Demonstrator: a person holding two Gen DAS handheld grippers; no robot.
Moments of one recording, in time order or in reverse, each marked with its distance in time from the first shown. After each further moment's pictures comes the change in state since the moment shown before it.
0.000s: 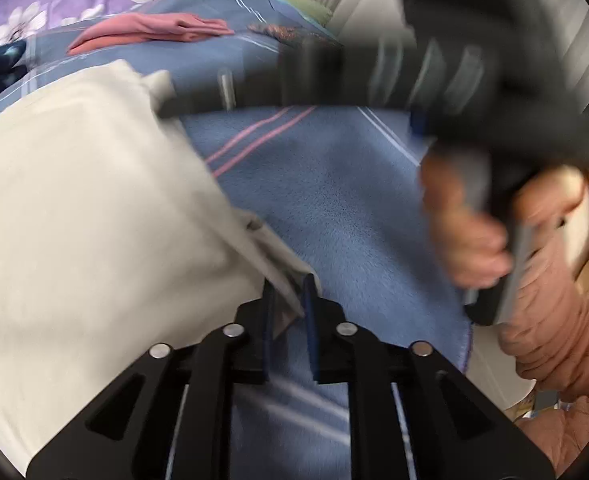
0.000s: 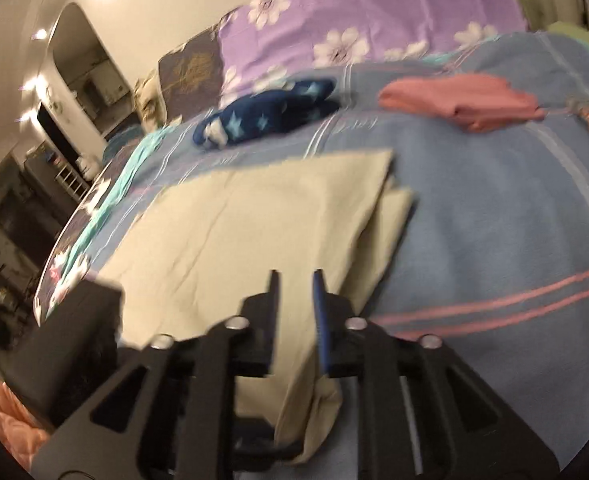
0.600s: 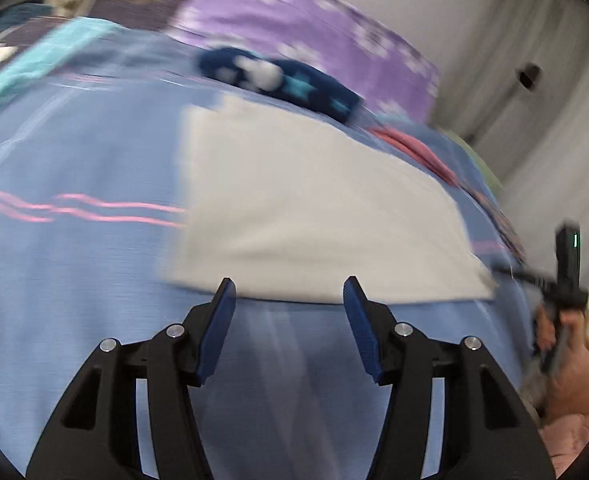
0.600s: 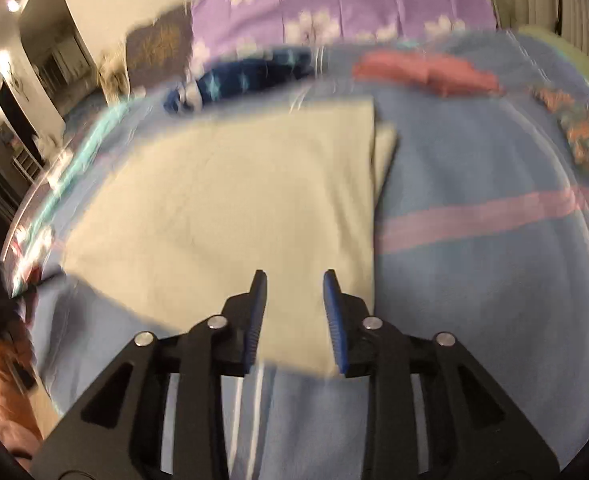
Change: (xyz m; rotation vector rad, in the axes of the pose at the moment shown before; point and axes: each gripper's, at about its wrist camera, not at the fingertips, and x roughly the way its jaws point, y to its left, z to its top) left arm -0.253 0.139 -0.216 -0.554 -0.461 0.499; right arm -0.016 0.030 -0.056 0.011 0.085 -0.307
